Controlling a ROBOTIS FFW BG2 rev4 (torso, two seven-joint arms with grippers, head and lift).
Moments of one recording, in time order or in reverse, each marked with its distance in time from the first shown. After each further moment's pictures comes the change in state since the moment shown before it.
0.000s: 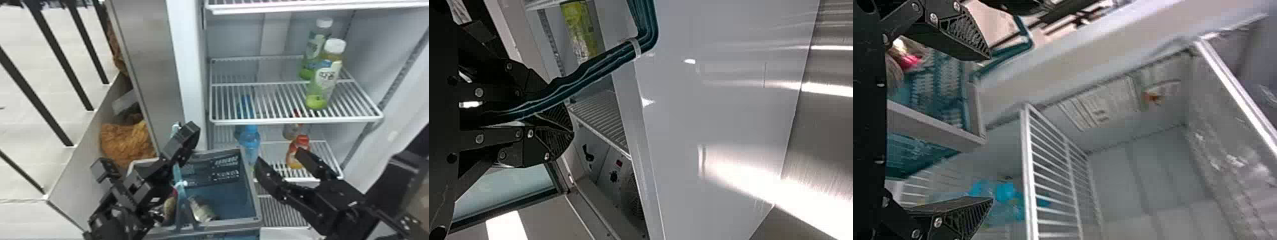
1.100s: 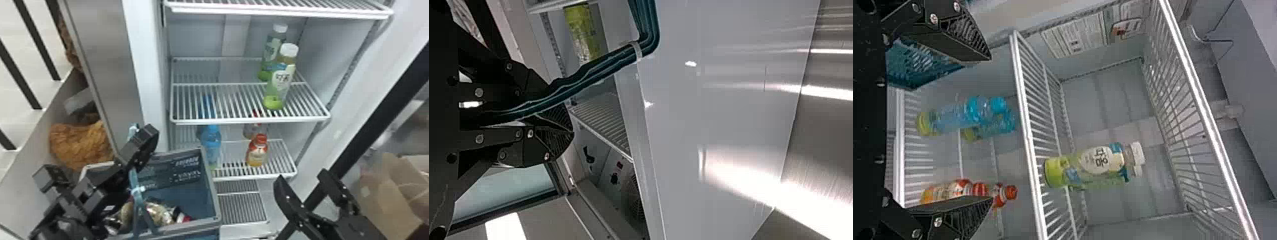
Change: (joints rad) left arm 0.011 0.000 0.006 0.000 -0.004 0.007 0.000; right arm 0.351 0.076 -0.168 -0.036 0.108 -0.352 0.000
